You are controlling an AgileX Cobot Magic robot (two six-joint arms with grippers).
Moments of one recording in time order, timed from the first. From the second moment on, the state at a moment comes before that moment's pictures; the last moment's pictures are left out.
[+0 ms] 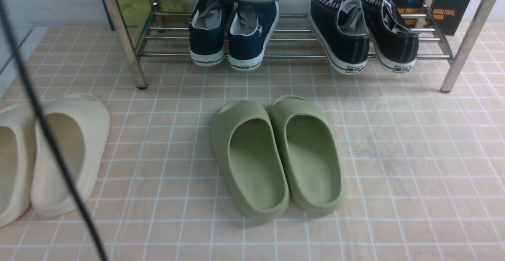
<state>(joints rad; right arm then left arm) -0.06 -0.01 0.02 0.10 0.37 -0.04 -0.45 1.80 -2.16 0.14 1.07 0.00</state>
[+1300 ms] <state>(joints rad) -0.06 -0.01 0.02 0.10 0.37 -0.04 -0.44 0.38 -0.31 0.23 0.33 -0.04</state>
